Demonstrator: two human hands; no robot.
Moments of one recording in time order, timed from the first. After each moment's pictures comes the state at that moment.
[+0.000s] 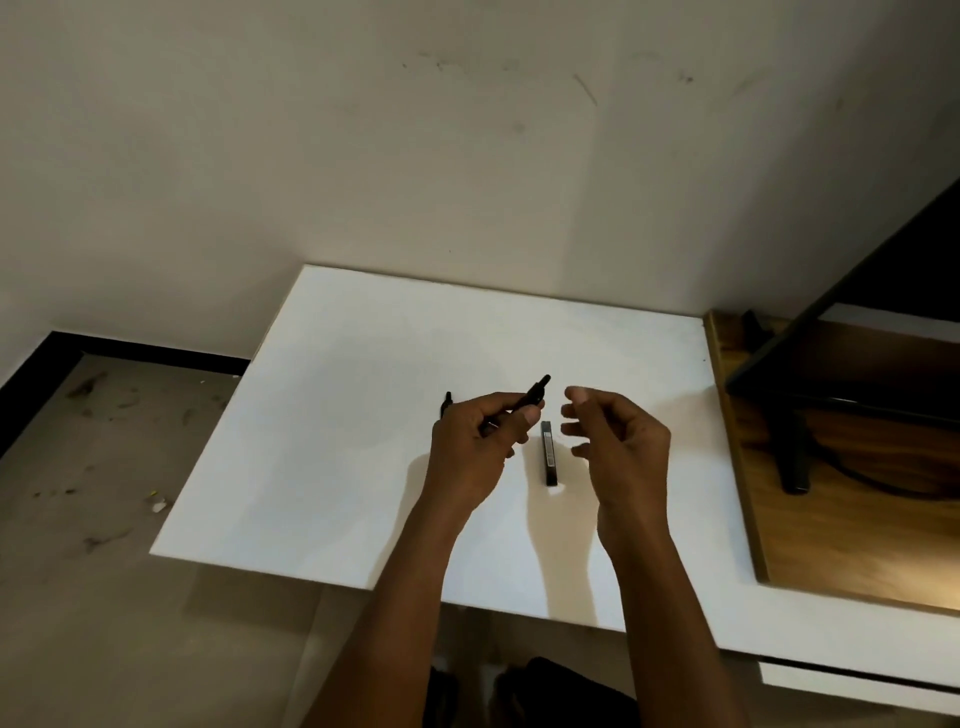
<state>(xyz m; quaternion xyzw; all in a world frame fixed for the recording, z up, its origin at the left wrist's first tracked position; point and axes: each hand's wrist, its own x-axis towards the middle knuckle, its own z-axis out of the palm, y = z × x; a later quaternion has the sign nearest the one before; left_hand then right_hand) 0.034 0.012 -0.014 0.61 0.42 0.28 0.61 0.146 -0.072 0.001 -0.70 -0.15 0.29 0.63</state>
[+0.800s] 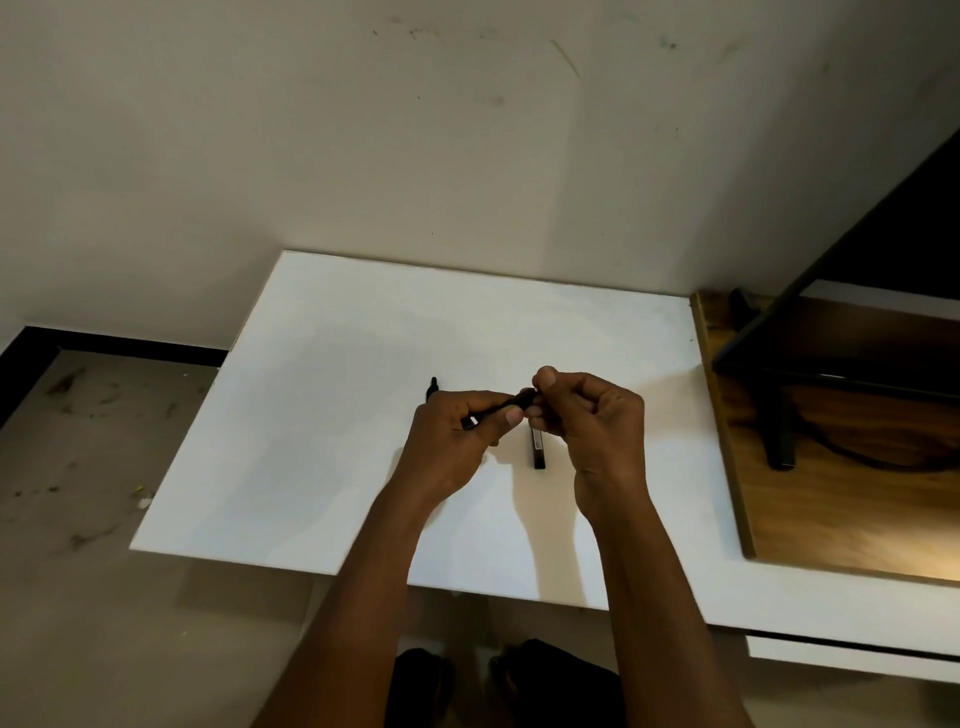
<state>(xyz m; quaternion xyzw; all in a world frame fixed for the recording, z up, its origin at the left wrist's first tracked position) 0.023 0.019 -0.016 0.70 0.39 0.21 0.56 0.153 -0.062 -0.012 -0.65 -0.16 0.34 0.66</state>
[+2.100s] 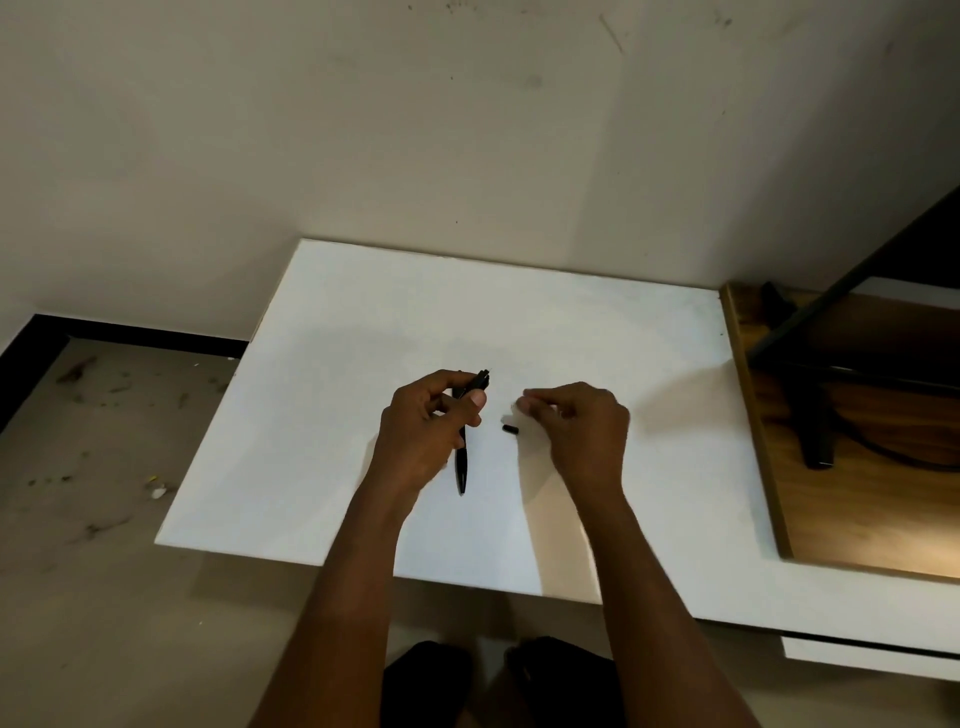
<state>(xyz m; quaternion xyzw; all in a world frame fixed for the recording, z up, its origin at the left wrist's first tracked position) -0.016 0.047 -0.027 0.59 0.46 0.25 0.61 0.135 -0.037 -0.048 -0.83 -0.32 0.18 0.42</state>
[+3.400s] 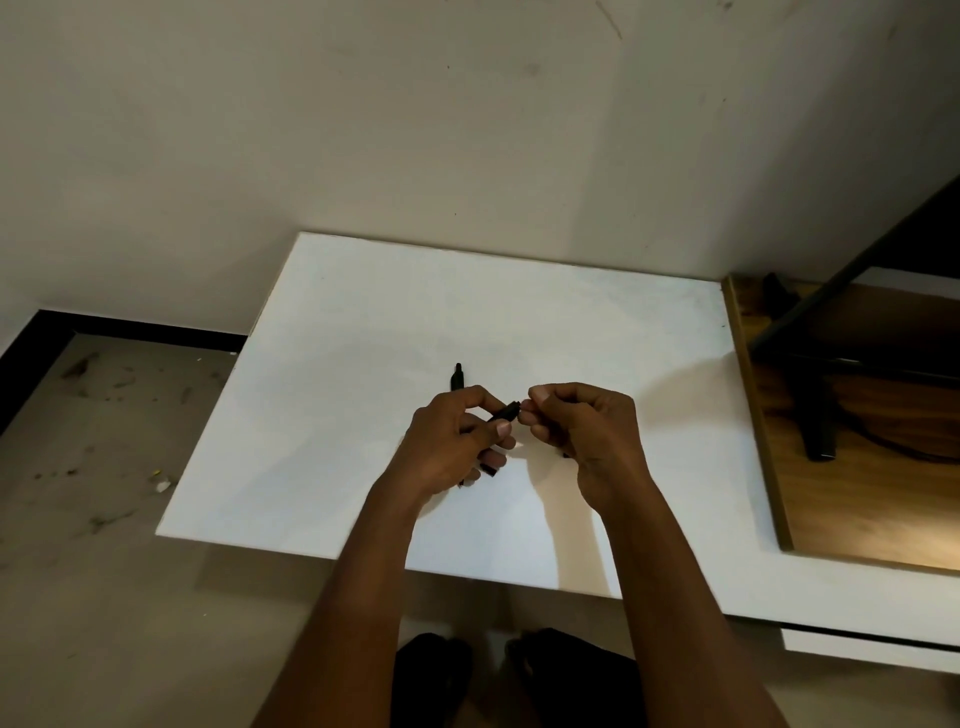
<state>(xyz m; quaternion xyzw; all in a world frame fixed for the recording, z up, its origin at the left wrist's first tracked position) -0.007 0.036 -0.037 0.63 0.42 0.11 0.64 0.141 -0.050 -0.034 -0.67 -0.10 0.43 0.60</state>
